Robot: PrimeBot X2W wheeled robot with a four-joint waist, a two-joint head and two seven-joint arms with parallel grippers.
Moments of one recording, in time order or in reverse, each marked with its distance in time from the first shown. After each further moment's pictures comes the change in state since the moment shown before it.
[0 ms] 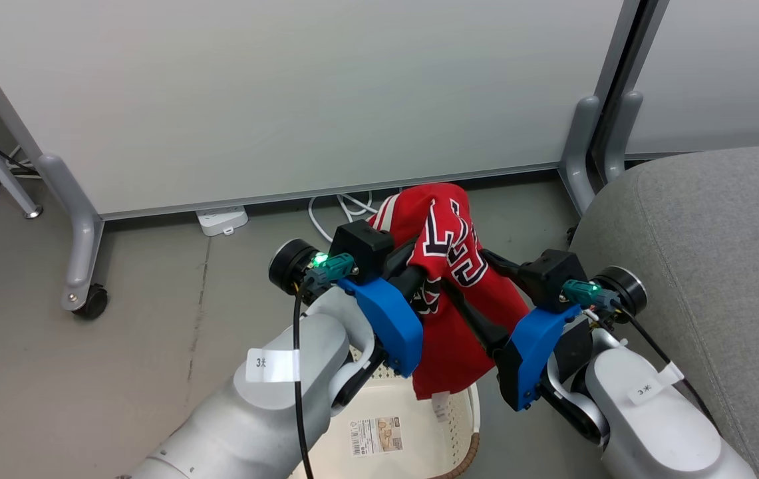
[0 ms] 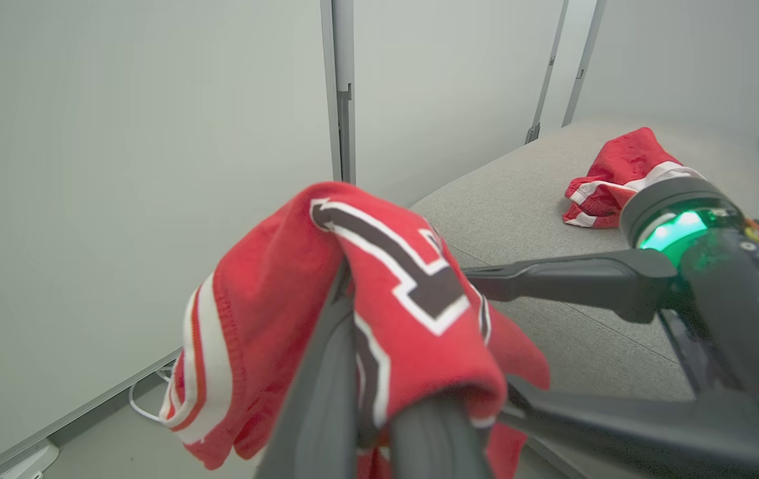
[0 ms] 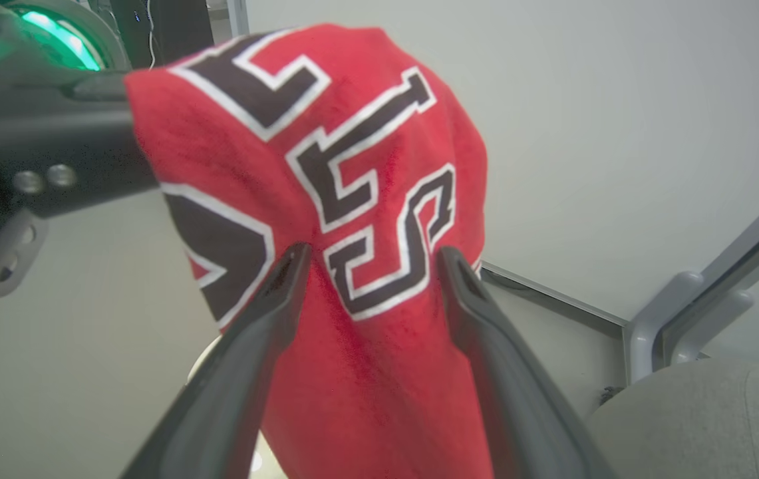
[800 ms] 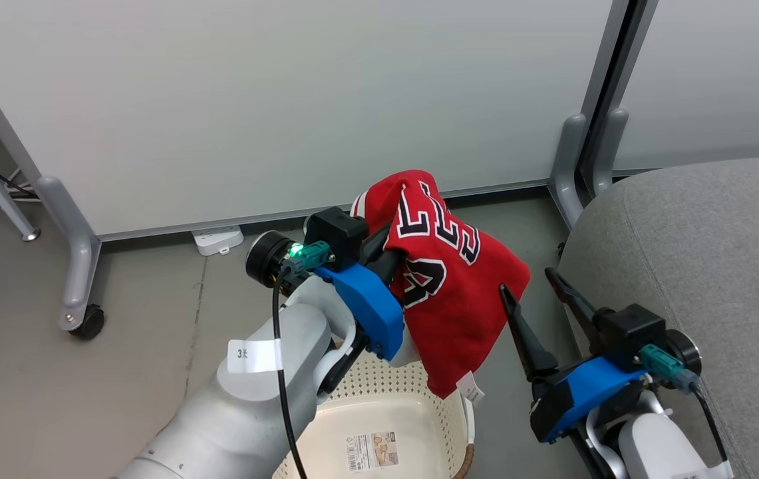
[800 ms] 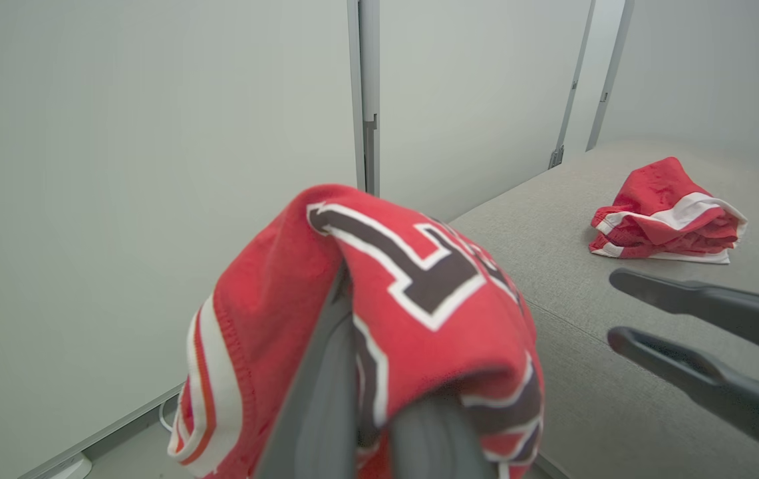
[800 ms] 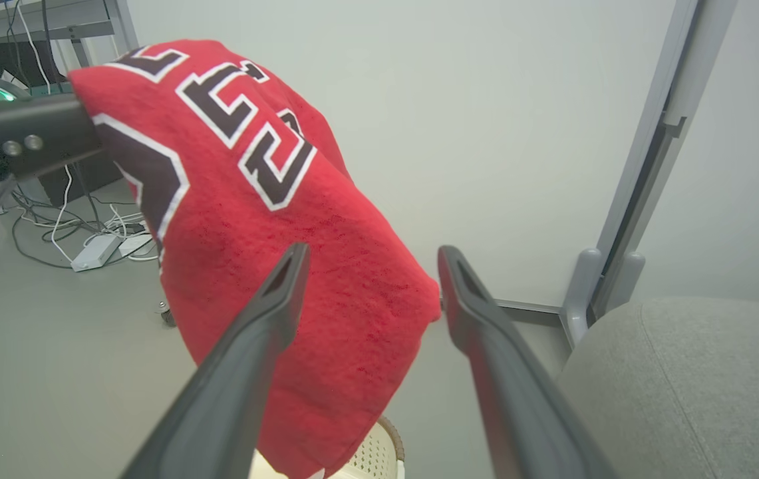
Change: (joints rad) left arm 0.004 0.001 0.101 0.029 0.056 0.000 0.000; right arm 0.274 0.152 -0.344 -0.165 -0.179 0.000 -0.138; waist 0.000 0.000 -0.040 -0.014
